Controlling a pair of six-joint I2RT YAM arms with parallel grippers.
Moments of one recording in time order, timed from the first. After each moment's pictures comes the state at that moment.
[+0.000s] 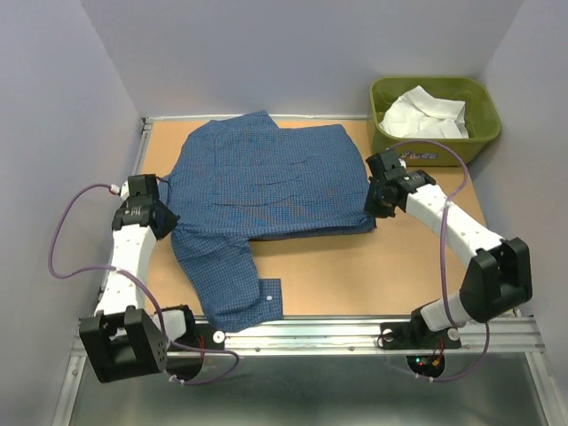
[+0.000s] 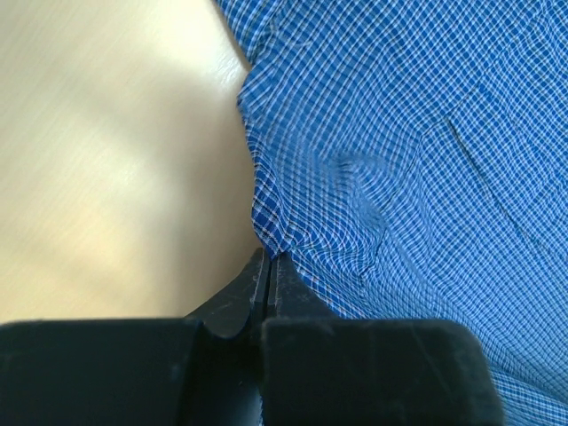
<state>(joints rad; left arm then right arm) 0.15 1.07 0.87 -0.76 -0.15 -0.63 0.38 1.41 1.14 -0.81 0.20 0.61</state>
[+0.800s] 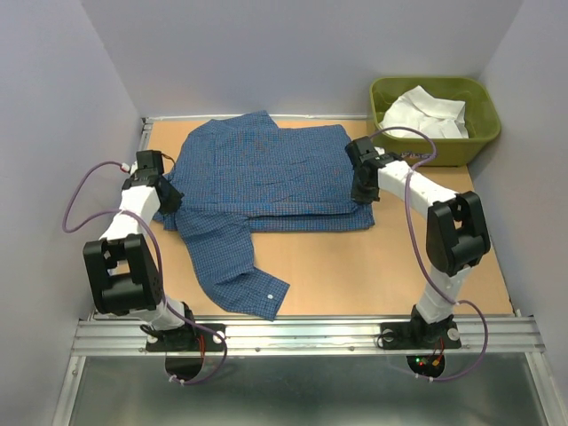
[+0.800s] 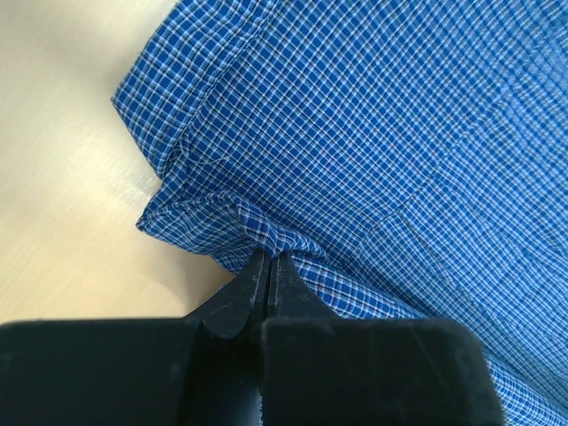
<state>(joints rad) 0.15 1.48 1.06 -0.57 -0.12 -0.61 0.38 1.81 1.39 -0.75 0.31 0.54</state>
